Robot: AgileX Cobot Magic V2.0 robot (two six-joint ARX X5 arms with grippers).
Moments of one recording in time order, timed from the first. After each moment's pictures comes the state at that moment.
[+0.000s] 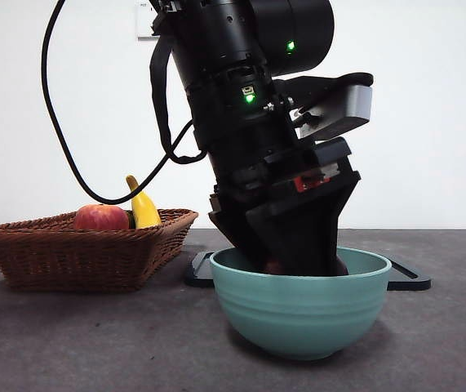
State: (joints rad) left arm -0.95 1.87 1.33 -0.66 0.16 0.30; right arm 0.24 0.79 1.03 -1.16 -0.52 -0.07
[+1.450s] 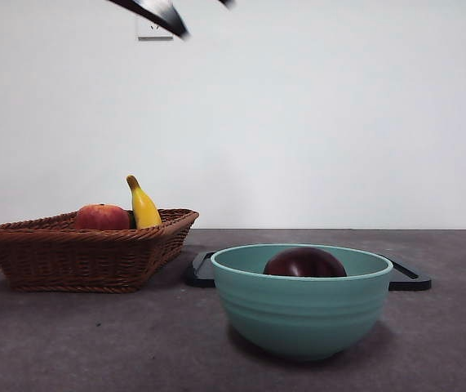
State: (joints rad) left arm -0.61 1.43 1.57 -0.86 0.24 0.17; right arm 0.24 0.79 1.03 -1.15 -0.52 -0.07
